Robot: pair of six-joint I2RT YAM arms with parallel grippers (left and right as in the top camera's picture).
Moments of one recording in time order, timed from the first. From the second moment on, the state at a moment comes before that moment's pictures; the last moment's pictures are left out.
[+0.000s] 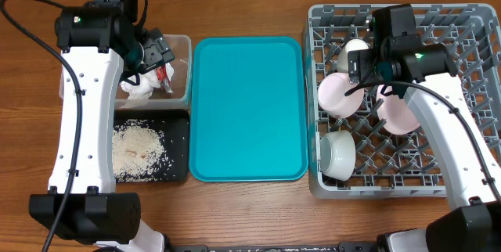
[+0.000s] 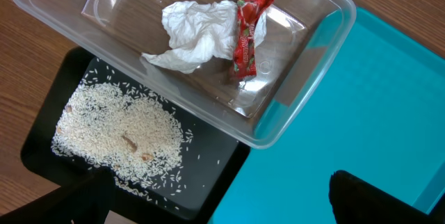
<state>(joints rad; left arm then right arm) -0.03 1.76 1.94 -1.44 -0.14 -0.56 0.16 1.59 1.46 -0.95 0.27 0.06</state>
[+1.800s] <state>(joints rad) -0.03 1.76 1.94 -1.44 -0.14 -0.56 0.16 0.64 1.46 -1.07 0.23 0.07</state>
